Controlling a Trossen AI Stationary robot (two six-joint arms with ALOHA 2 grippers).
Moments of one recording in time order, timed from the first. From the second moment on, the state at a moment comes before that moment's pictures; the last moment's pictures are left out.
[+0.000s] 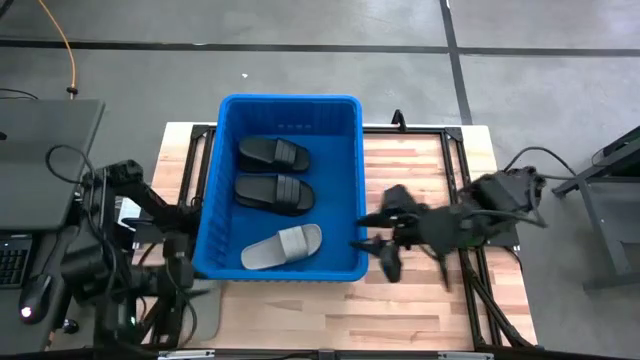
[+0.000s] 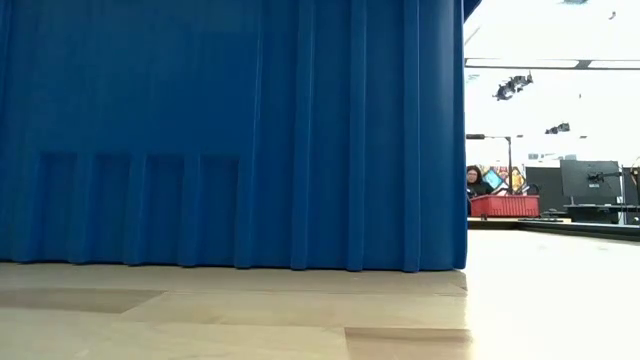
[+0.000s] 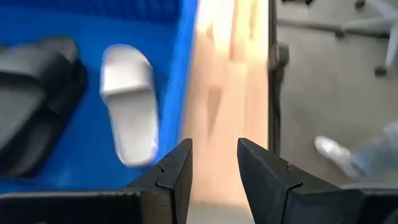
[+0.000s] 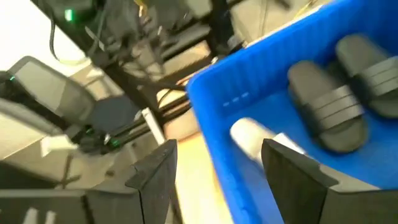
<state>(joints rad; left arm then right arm) -1.09 1.49 1.76 -1.58 -0.66 -1.25 0.54 1.73 2.36 -1.18 0.49 0.76</state>
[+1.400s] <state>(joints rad) -1.22 1.92 1.53 -1.57 -0.16 -1.61 0.58 1.11 1.32 -0.15 0.16 0.50</state>
